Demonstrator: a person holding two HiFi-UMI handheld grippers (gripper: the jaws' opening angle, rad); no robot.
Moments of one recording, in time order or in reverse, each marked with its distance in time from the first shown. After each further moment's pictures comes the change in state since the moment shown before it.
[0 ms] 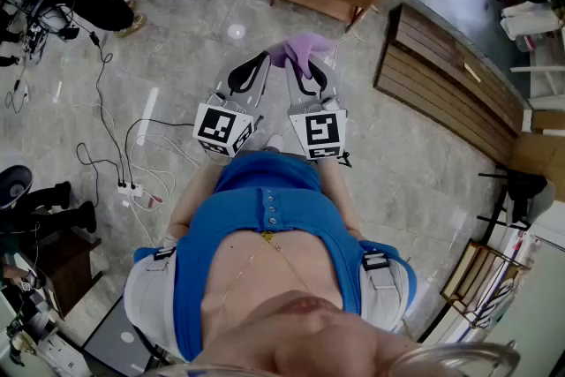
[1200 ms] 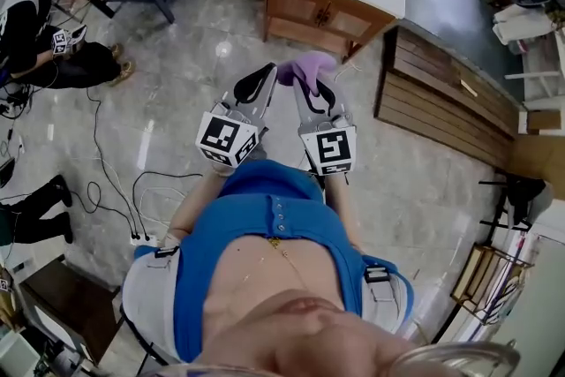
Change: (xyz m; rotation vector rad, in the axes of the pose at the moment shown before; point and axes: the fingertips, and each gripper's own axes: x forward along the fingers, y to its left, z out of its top) left arm 0.160 0.169 0.011 -0.080 -0.001 -0.124; right arm 0.200 -0.085 0.000 -0.024 0.039 -0.042
